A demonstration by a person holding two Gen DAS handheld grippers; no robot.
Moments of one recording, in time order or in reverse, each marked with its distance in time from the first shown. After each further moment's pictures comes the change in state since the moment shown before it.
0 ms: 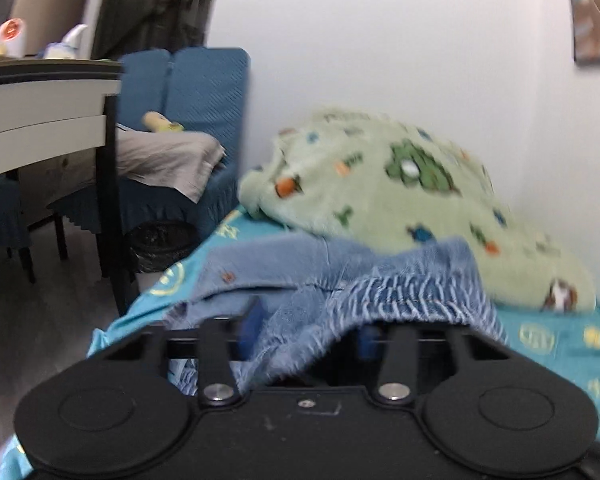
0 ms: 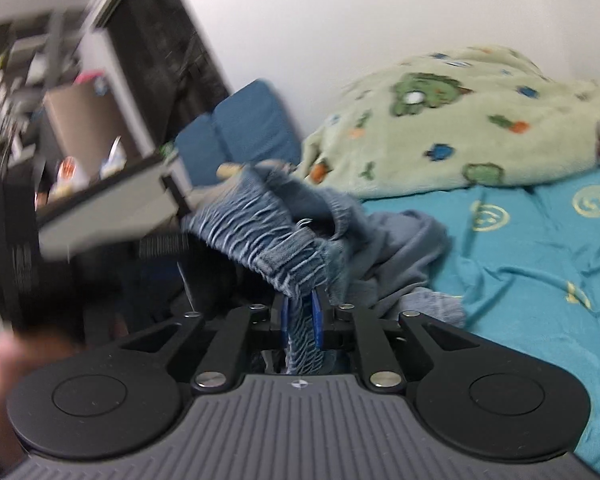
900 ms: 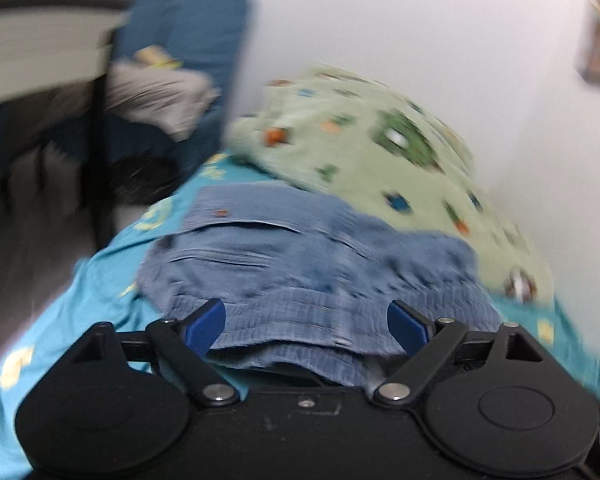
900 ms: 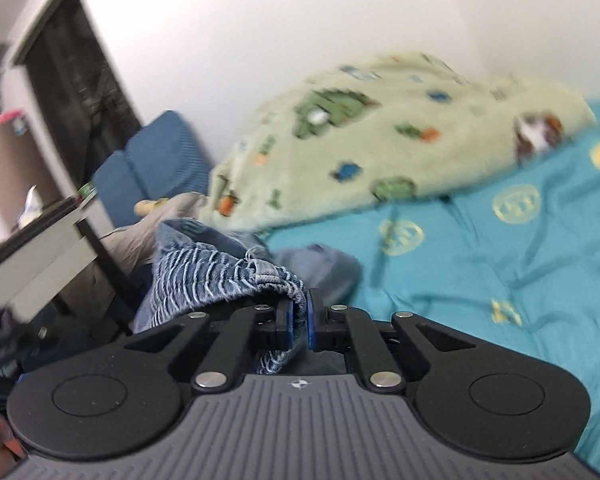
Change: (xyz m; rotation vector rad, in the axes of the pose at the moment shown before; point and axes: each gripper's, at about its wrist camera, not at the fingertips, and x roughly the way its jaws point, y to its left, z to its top) left arm -0.021 -0.009 0.001 0.011 0.206 -0.109; right arm 0.015 -0.059 0.018 0.216 -0.054 -0.248
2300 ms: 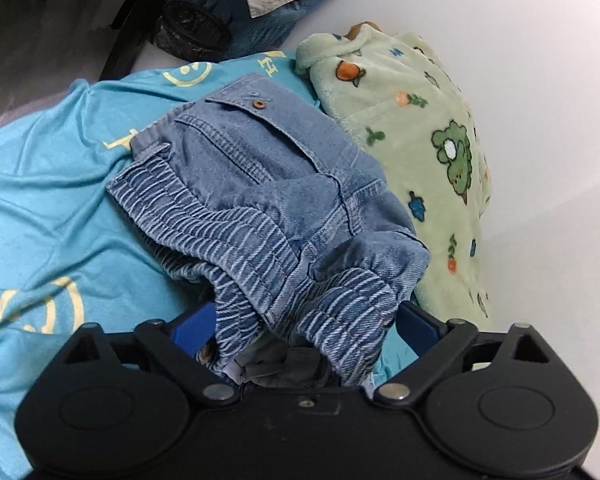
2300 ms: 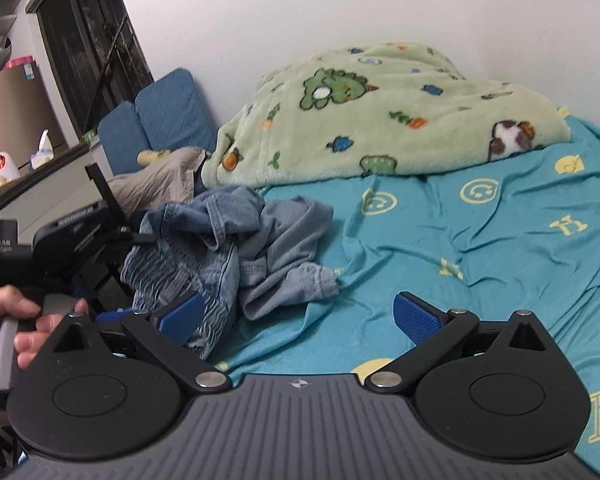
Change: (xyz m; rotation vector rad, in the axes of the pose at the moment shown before) left arm 0.046 0.080 0.003 -0.698 0.194 -0.100; right arm -0.083 0.023 -0.017 -0.164 0.103 -0.038
